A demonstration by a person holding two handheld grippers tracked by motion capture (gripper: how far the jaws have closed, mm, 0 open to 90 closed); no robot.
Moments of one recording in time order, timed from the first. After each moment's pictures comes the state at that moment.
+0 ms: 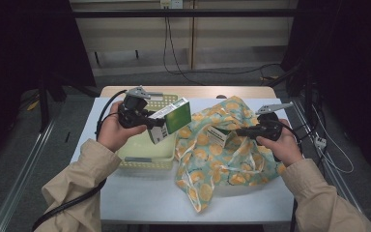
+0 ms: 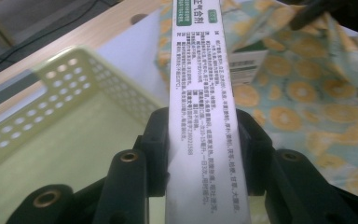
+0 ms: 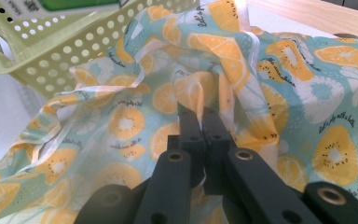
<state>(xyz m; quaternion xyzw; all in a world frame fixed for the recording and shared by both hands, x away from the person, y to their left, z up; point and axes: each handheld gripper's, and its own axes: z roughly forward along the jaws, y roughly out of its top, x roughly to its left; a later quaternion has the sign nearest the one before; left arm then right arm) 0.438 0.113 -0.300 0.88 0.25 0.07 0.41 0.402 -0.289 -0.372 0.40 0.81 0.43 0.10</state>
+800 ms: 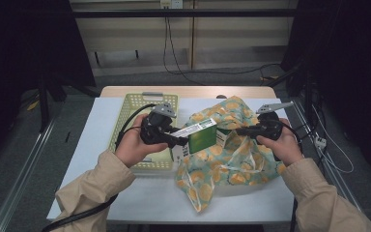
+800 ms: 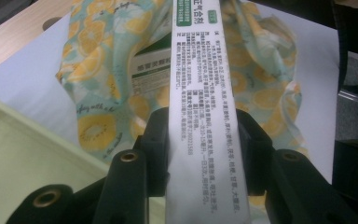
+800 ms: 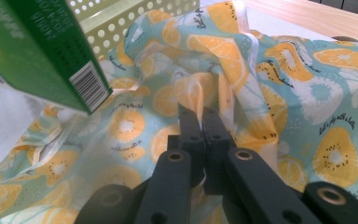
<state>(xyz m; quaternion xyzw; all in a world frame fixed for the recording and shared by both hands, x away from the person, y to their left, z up) 0.400 0.061 -0.308 0.90 0.16 0.02 0.40 0.402 -0.289 -0.369 0.40 0.80 0.43 0.10</state>
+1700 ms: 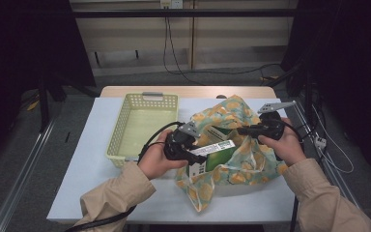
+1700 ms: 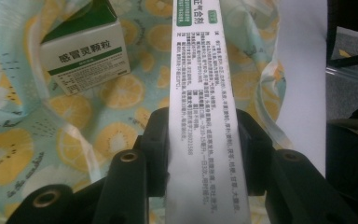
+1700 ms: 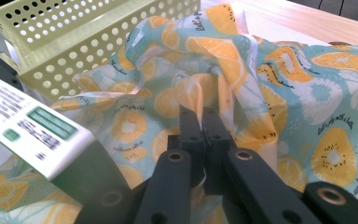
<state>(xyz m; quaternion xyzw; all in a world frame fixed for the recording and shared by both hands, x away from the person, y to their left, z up) 0.382 0.009 -0.355 0.92 0.13 -0.01 0.37 0.400 -0.291 -0.364 0.39 0.80 0.43 0.10</state>
